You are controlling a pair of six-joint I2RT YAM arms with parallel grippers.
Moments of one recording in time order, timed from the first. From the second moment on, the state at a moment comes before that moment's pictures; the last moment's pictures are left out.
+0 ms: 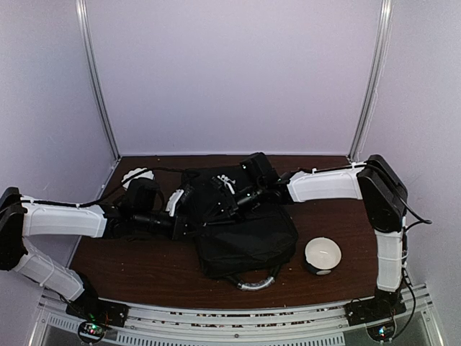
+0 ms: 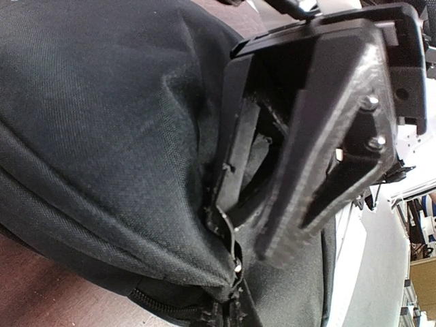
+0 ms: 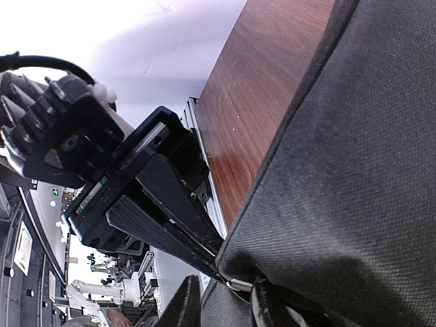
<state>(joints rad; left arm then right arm) -0.73 1.35 0.65 0.11 0.49 -0.42 0.82 2.05 1.45 -0.02 -0.95 0.68</state>
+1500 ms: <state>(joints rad) -0.75 1.34 0.65 0.11 0.46 -0.42 0.75 1.99 1.37 -0.11 -0.83 0.67</state>
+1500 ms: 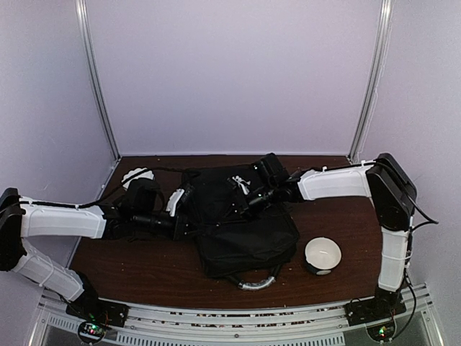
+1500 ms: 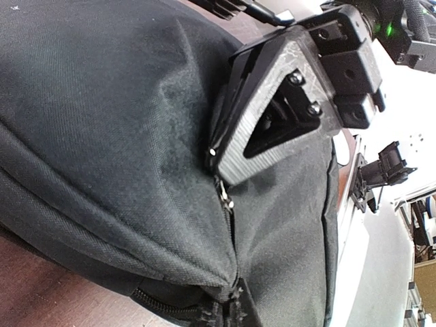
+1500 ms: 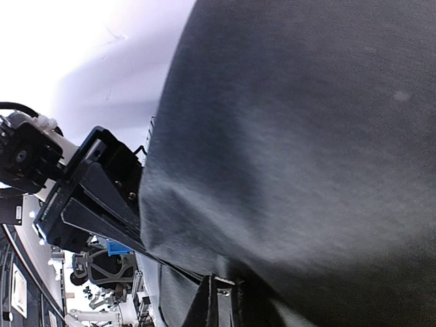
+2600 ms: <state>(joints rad) -0.75 1.36 0.66 0.05 0.40 -0.38 0.50 1.82 1.28 -0.44 -0.75 0.25</state>
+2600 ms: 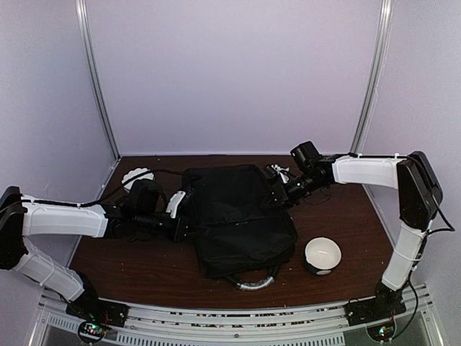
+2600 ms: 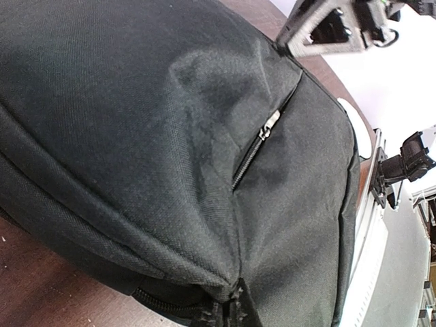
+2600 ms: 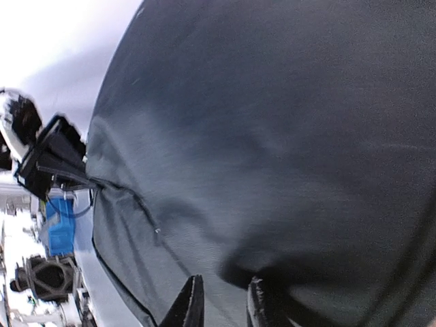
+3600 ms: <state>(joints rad) -0.75 1.57 0.66 0.18 0.41 -0.39 0.75 1.92 1.45 -0.68 -0.52 0.10</state>
